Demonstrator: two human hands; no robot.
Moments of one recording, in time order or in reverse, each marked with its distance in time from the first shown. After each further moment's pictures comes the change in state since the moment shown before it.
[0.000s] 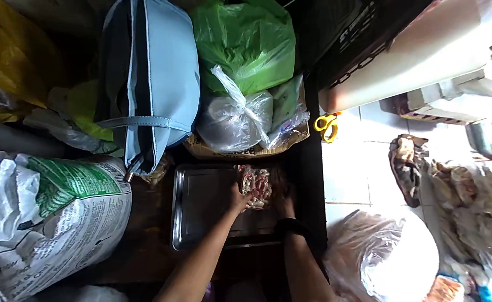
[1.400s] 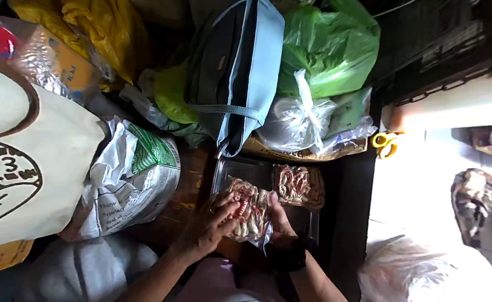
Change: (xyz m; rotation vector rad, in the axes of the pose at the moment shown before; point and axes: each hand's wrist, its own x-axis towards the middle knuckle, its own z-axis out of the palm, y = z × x) left_hand -0.163 -0.033 -0.208 0.591 0.141 1.021; right_hand -0.148 -0.075 0.068 0.833 -1.035 0.359
